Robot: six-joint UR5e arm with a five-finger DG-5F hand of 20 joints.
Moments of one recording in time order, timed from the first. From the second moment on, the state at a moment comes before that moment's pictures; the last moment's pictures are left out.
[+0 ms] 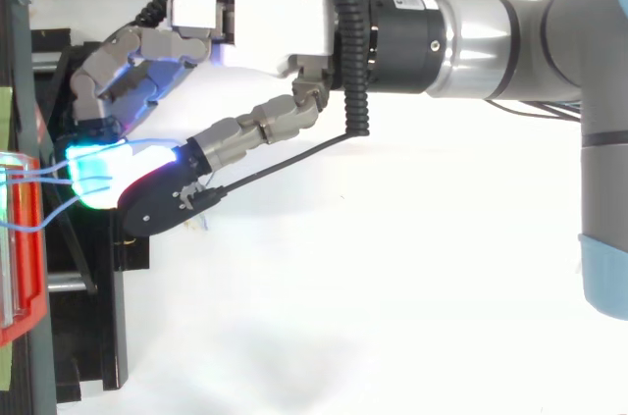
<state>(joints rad) 0.02 -2.52 -0.99 -2.62 -1.58 -0.23</state>
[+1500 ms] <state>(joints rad) 0.00 -2.41 -0.99 -2.93 -1.58 -0.15</state>
